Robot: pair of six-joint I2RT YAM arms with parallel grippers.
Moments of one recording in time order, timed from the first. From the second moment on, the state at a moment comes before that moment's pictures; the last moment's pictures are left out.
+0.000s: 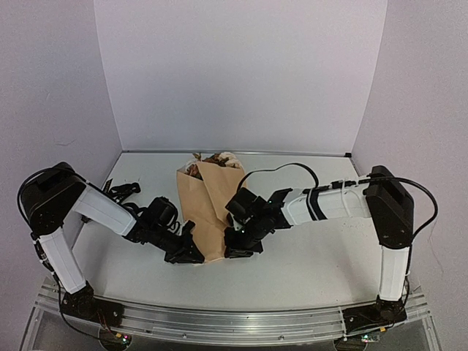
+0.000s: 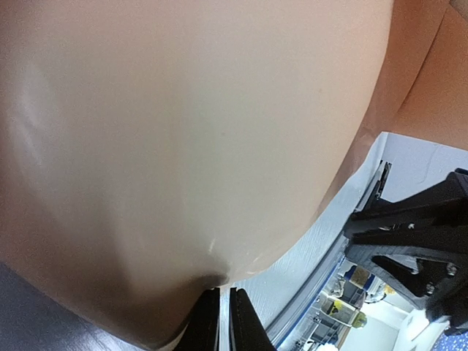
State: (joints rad) left arm -0.72 1.75 0.67 0.13 0.67 -0.90; right arm 1.03 2.00 1.37 -0.48 -0.22 0.85
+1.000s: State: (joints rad) left arm -0.48 1.60 0.81 -0.20 0.36 -0.82; right arm 0.69 2.02 1.36 -0.41 -0.17 0.87
